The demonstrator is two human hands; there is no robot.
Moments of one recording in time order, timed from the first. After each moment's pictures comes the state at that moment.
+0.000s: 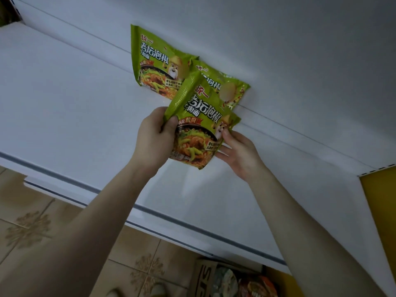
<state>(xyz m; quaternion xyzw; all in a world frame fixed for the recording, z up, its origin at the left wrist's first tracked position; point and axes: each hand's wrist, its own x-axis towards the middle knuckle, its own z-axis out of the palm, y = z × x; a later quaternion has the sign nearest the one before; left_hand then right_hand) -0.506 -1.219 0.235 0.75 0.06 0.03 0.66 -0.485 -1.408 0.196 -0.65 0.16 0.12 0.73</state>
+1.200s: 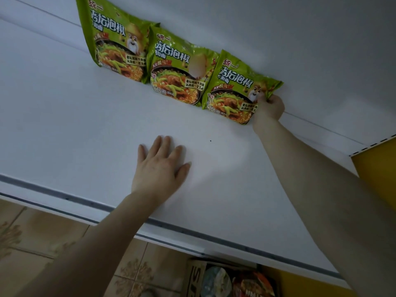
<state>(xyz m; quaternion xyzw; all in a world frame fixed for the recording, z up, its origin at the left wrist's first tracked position) -0.533 -1.292 0.111 0.97 -0.16 -0.02 0.16 -0.402 -1.532 0.168 -0.72 0.32 -0.28 0.55</state>
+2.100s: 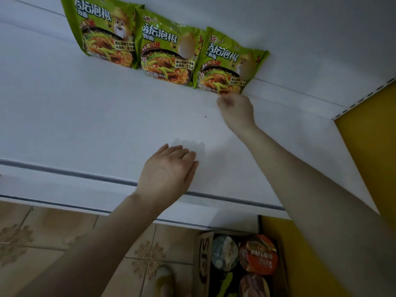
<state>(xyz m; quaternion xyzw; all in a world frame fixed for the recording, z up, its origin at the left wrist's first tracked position) -0.590 -1.278 0.133 0.91 -0.33 0.14 0.21 -0.504 -1.465 0.176 -0.93 0.15 -0.11 0.32</state>
